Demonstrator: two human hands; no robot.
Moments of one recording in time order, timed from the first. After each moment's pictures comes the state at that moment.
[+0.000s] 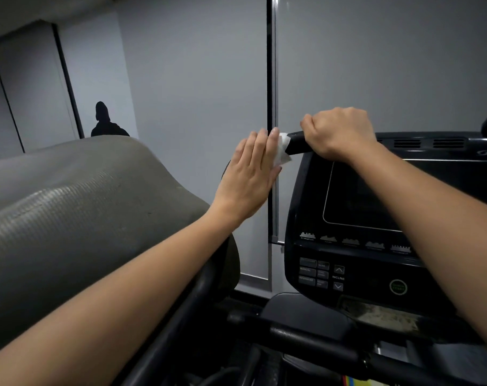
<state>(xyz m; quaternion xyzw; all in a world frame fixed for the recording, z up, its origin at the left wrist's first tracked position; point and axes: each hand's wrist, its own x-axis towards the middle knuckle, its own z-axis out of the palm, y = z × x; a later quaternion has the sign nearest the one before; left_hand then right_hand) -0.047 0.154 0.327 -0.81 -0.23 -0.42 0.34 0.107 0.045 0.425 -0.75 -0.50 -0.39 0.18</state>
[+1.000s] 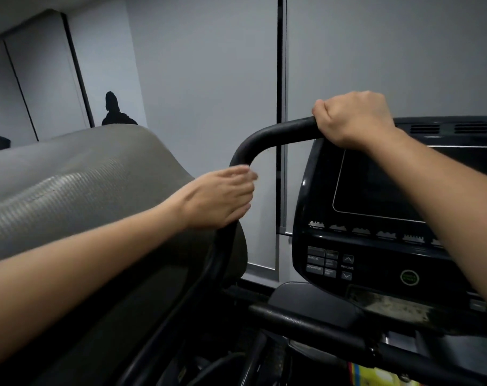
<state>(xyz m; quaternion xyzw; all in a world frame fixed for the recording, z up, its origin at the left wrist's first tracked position) -0.136 0.162 0.317 -0.86 -0.03 -0.15 0.48 0.111 0.042 0.422 -0.74 -0.51 -0.40 0.17</state>
